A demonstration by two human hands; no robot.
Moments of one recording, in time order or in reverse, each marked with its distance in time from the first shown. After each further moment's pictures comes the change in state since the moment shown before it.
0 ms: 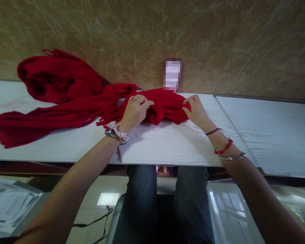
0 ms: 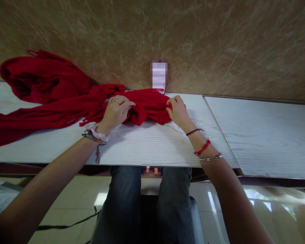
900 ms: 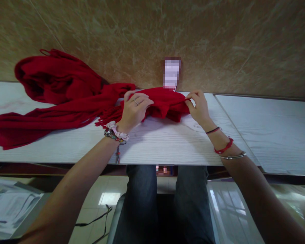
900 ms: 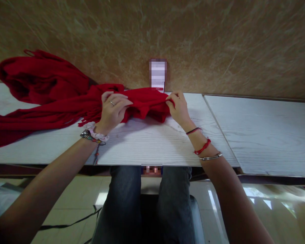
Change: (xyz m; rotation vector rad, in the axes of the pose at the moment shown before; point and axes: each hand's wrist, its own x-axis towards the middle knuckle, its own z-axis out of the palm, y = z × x) left_hand 0.002 0.008 -0.009 -0.030 0.136 0.032; right_hand 0.004 -0.010 -0.010 -0.020 0.136 -0.028
